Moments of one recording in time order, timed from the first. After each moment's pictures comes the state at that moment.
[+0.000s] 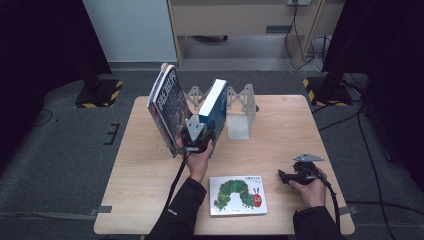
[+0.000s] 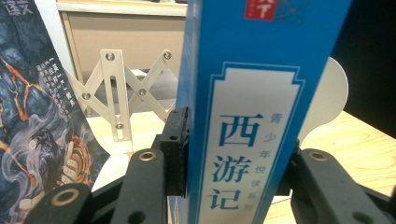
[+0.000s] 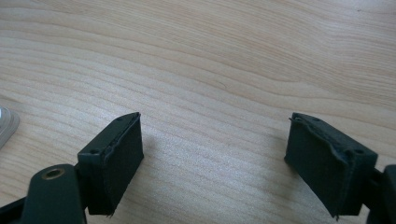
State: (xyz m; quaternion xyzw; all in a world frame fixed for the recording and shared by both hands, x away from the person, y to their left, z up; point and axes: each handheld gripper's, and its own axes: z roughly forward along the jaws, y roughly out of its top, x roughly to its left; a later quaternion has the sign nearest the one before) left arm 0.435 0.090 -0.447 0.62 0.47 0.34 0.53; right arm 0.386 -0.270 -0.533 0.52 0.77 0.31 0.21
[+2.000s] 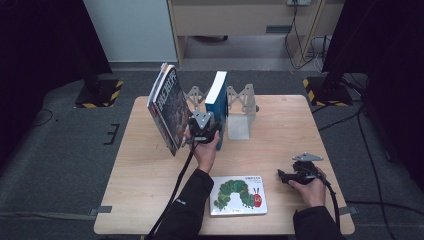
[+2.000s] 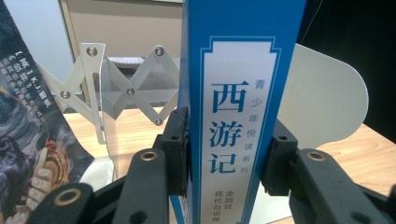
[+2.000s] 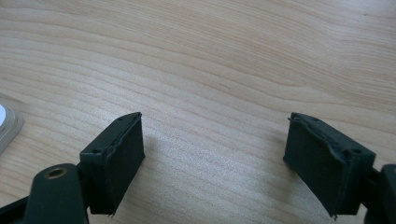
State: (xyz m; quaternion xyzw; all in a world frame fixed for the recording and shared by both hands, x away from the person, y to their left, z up) left arm 0.466 0.069 -0.441 0.63 0.50 0.32 0.51; right arm 0.388 -0.269 -0.532 0.51 0.77 0.31 0.21
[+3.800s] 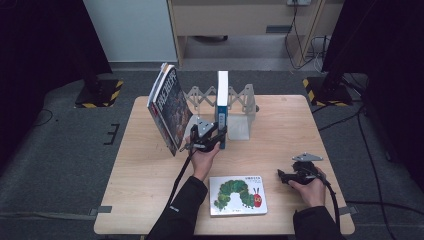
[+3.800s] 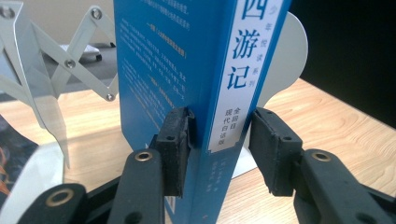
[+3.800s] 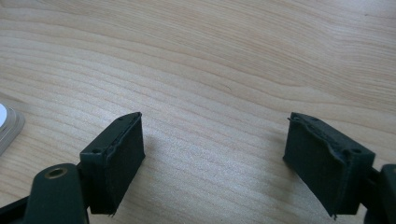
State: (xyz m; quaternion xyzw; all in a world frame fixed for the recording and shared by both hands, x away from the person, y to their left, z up) left arm 0.452 0.073 -0.462 0.68 0.44 0.25 0.53; right arm 0.388 -0.269 -0.533 0.51 0.77 0.31 0.21
